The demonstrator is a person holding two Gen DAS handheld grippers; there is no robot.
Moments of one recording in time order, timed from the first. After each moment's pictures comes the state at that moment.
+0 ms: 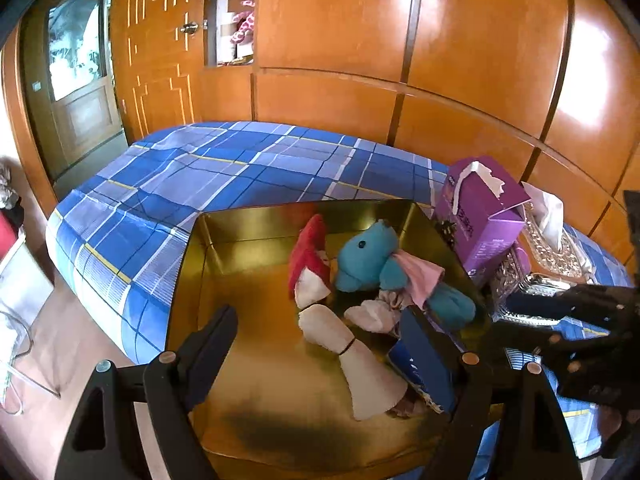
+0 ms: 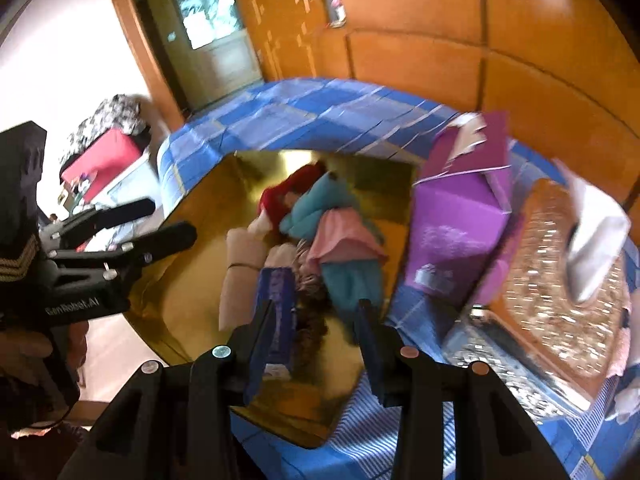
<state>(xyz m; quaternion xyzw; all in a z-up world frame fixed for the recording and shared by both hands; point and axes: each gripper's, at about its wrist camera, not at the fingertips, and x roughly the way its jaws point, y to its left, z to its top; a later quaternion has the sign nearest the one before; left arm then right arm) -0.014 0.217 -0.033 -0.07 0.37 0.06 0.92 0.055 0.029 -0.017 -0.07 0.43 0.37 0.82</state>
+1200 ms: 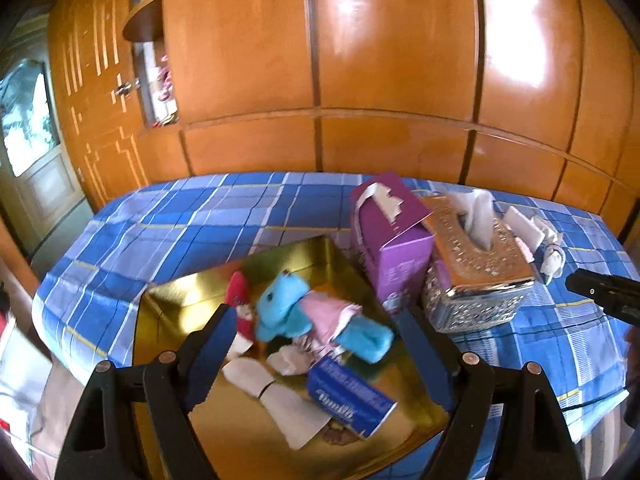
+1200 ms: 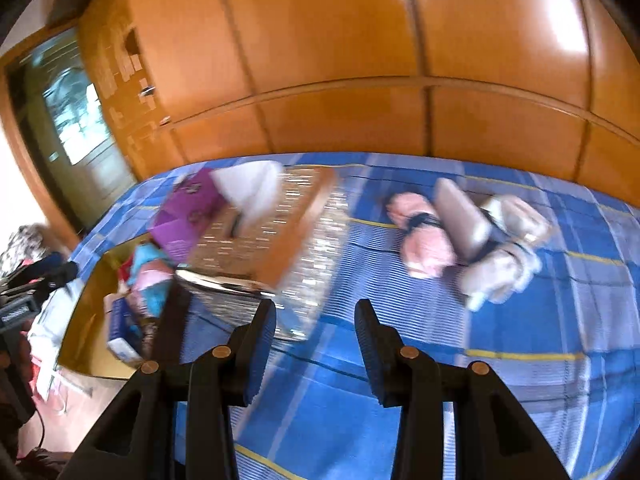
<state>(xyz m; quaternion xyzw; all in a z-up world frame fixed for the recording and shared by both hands) 0.003 0.138 0.009 0.03 0.33 -0.02 0.94 0.031 -0.188 -0.011 0.08 0.38 0.14 0.91</state>
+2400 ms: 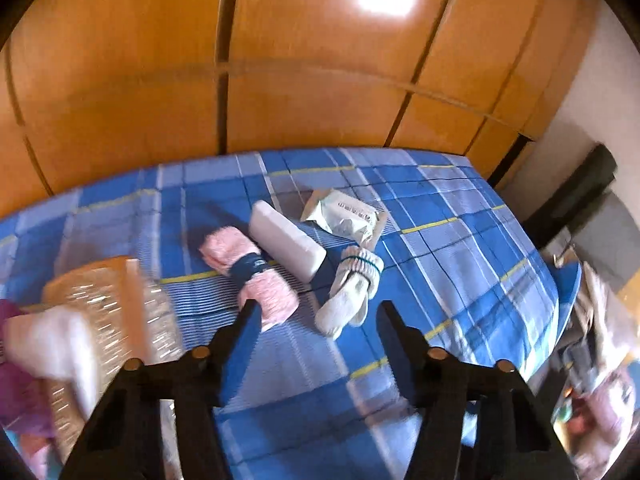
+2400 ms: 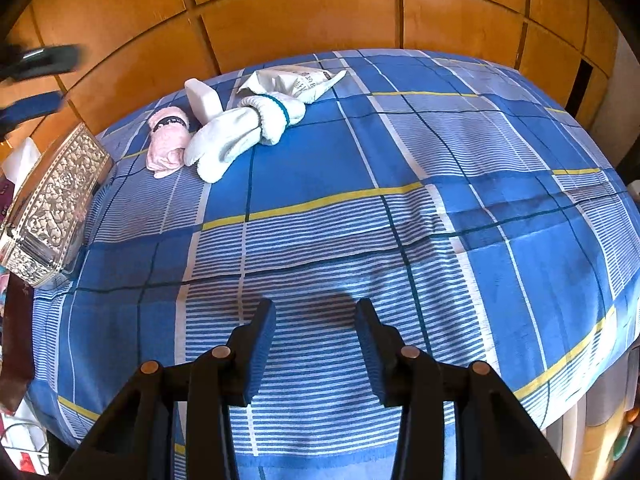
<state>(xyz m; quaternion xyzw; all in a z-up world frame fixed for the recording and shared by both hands) 0.151 -0.172 0.005 0.02 0.46 -0.29 0.84 -0.015 -0.326 -0.112 0.14 0.48 -0.09 0.86</state>
